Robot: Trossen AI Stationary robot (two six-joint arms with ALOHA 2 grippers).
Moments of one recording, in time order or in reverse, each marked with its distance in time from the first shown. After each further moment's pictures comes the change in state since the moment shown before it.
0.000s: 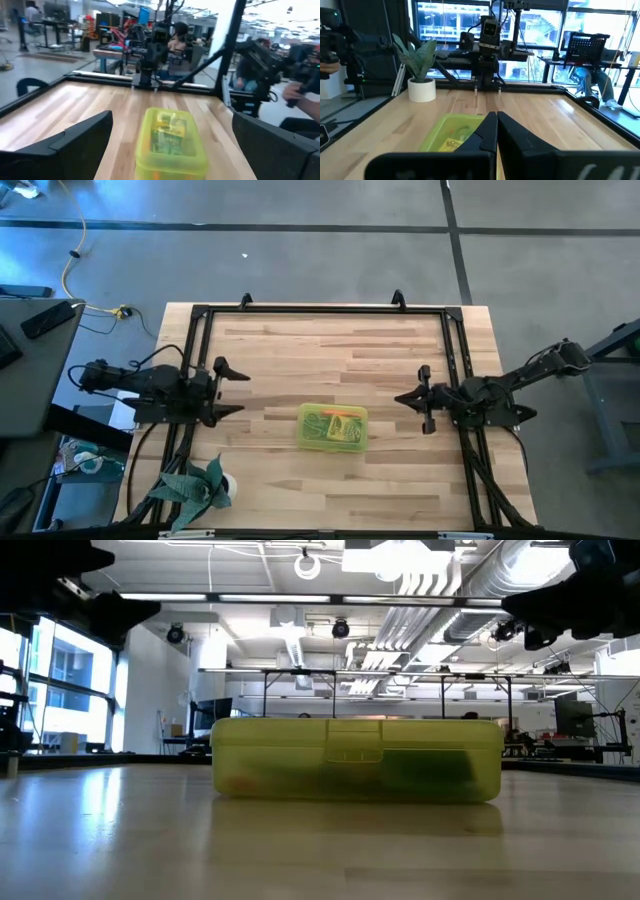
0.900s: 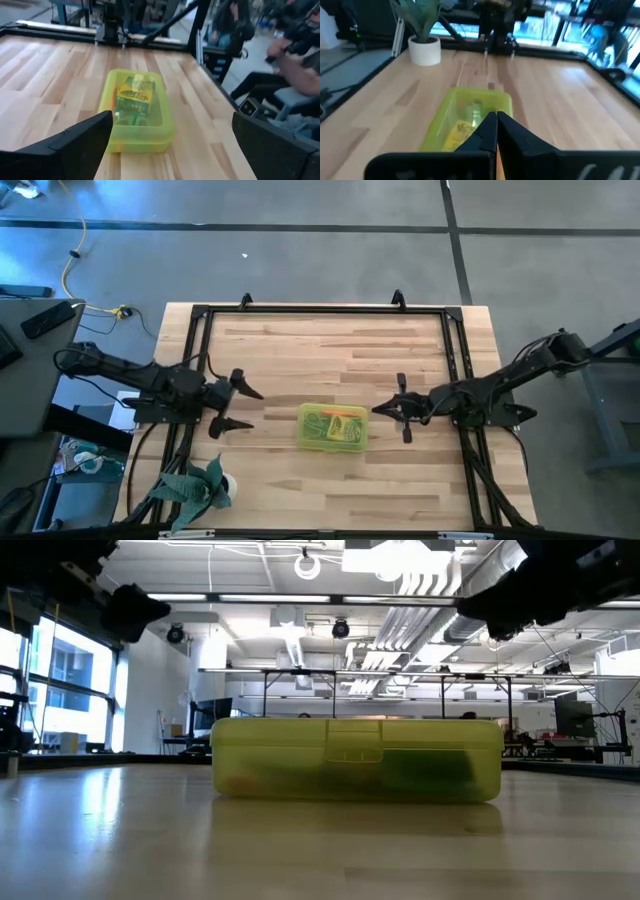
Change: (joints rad) left arm -0.034 0.479 0.170 0.051 0.155 -0.063; right arm 0.006 0.509 0.317 -0.099 -0.021 0.067
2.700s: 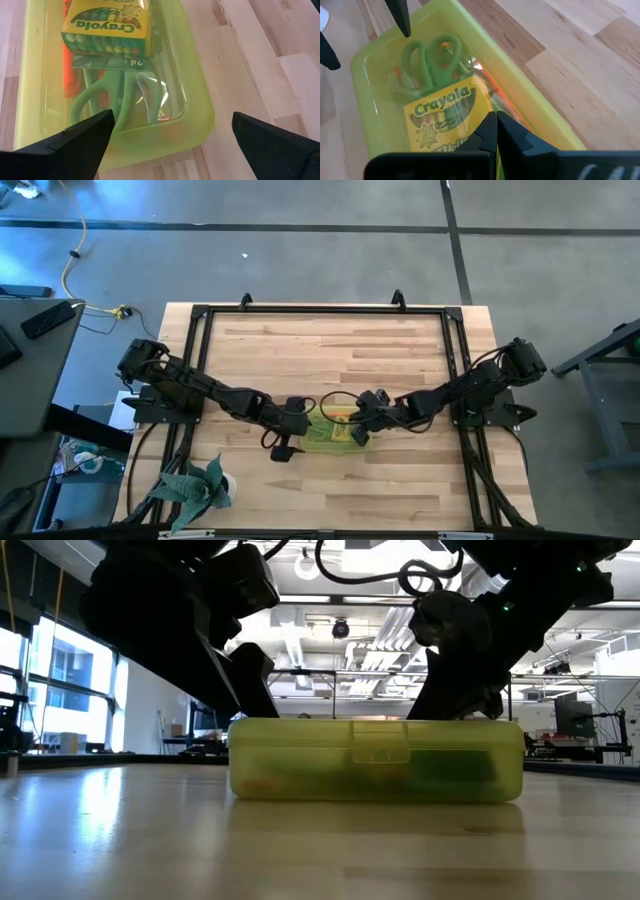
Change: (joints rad) left arm 0.000 1.171 0.565 -0.034 0.023 0.115; right arm -0.059 0.625 0.408 -0.433 0.047 0.814
